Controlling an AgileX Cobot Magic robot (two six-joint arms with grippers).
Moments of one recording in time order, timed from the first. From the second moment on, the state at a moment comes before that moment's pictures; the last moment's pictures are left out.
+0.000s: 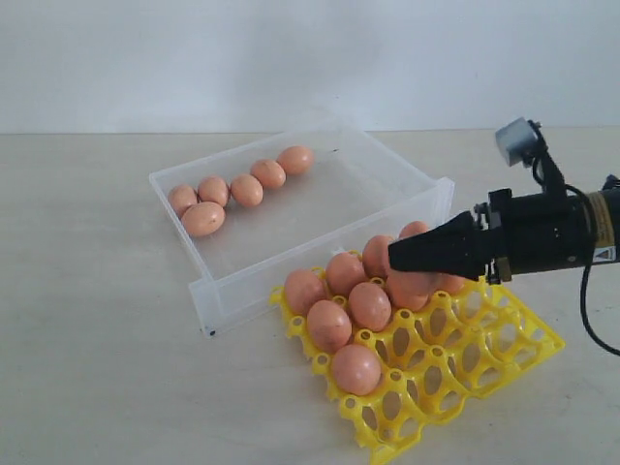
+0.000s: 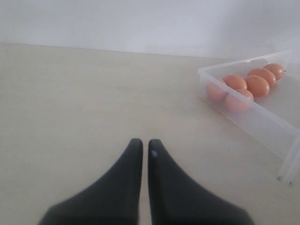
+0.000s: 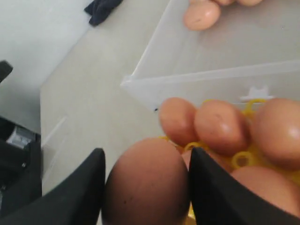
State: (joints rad) left arm 0.00 0.00 0.00 0.04 0.34 -0.08; right arm -0.15 1.85 -0.79 -1.64 -1.21 1.36
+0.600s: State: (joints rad) left arm 0.00 0.00 0.00 0.04 0.34 -0.08; right arm -0.05 1.83 -0.79 -1.75 -1.11 0.98
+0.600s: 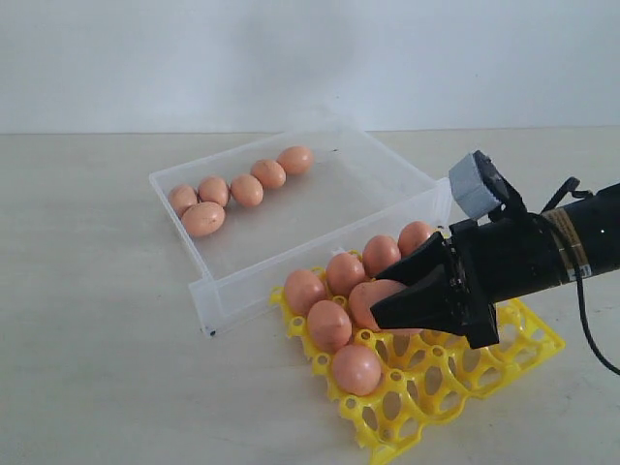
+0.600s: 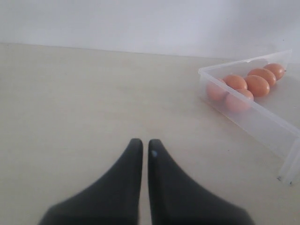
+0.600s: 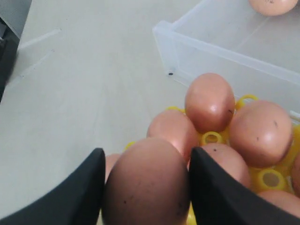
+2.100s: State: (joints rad) left arm 0.00 0.00 0.00 0.04 0.34 -0.08; right arm -0.05 1.97 -0.79 -1.66 -1.17 0.92
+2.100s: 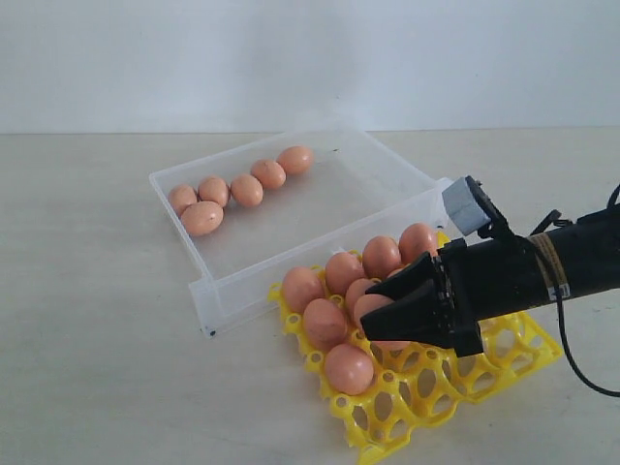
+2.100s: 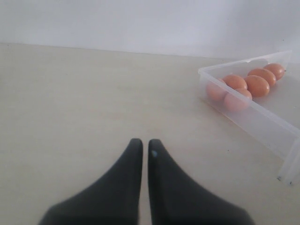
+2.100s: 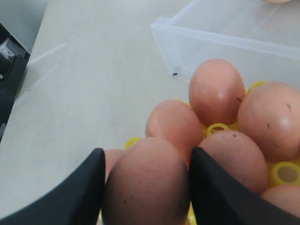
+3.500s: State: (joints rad) left arm 0.00 0.00 0.00 0.04 0.34 -0.08; right arm 0.38 1.43 -1.11 -1.75 -0.03 1.25
